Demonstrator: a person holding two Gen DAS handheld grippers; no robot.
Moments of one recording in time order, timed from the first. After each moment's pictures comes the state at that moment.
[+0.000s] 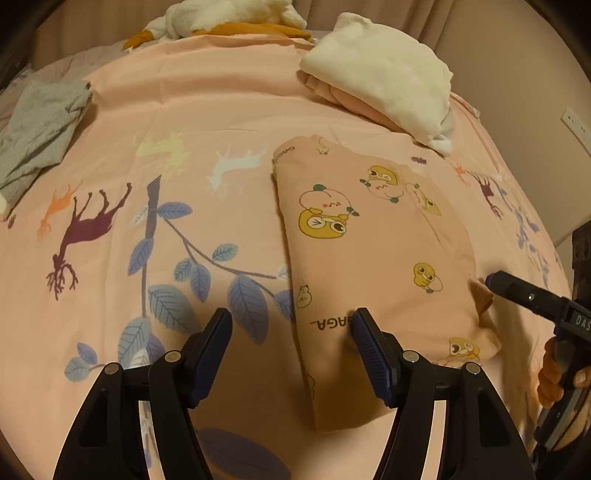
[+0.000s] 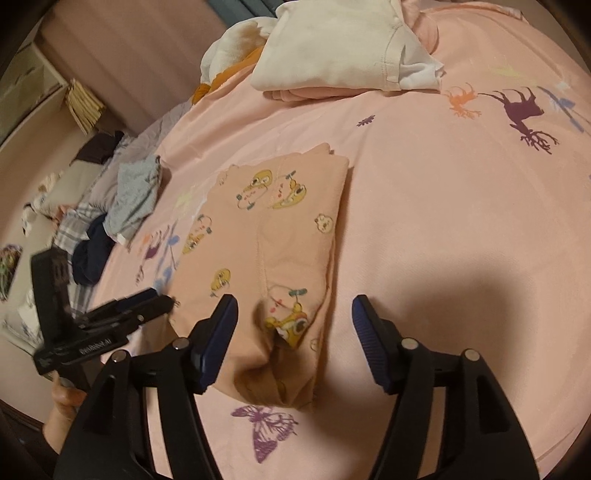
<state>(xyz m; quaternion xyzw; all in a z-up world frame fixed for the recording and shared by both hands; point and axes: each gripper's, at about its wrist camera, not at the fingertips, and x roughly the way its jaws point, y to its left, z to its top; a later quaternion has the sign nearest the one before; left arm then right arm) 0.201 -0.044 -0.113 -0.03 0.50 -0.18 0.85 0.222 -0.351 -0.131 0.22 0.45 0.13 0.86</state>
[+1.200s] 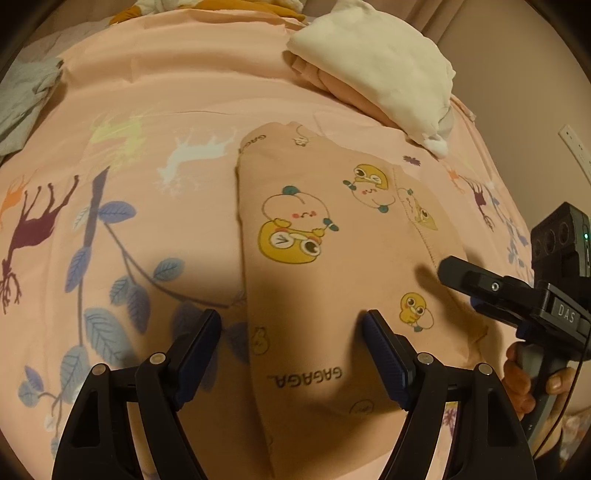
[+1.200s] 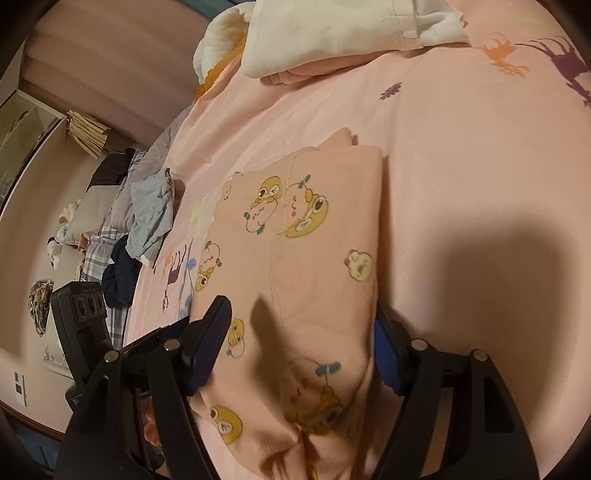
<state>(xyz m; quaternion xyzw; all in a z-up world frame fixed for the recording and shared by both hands) 0.231 -0.068 -0.130 -0.06 0.52 -0.22 0.82 0.275 -0.342 -0.159 0.30 0.48 0.18 0.81</state>
